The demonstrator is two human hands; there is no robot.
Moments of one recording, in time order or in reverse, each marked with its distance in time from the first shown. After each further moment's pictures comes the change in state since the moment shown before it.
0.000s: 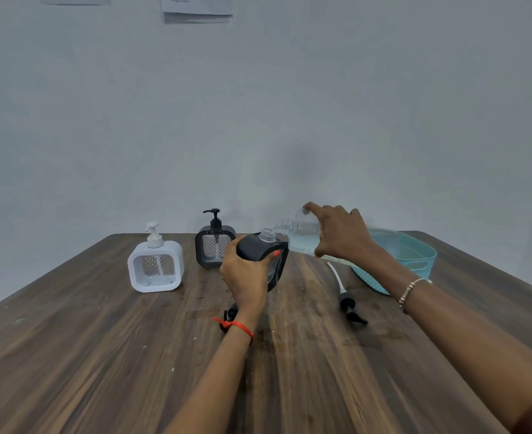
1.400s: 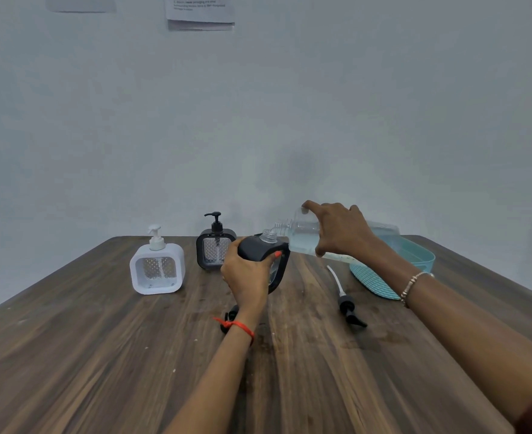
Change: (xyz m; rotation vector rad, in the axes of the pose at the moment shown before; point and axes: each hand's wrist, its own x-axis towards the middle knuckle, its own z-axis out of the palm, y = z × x) left_hand 0.002 0.004 0.000 0.009 -0.008 -0.027; right_hand 0.001 -0.005 -0.020 -0.012 -0.030 -0.032
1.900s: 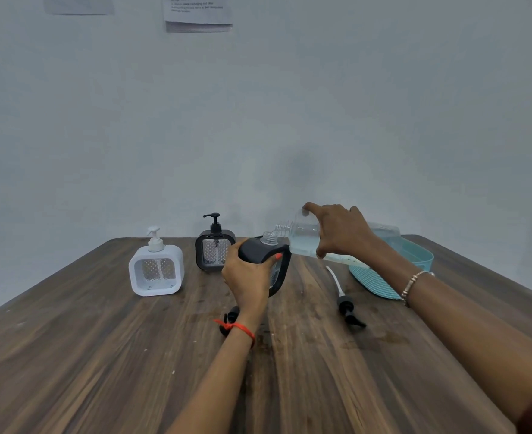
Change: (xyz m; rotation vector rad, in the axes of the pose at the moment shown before) left_hand -0.002 -0.001 0.003 -0.027 -0.019 -0.032; right_hand -0.002 0.002 -0.005 0.011 -0.050 0.001
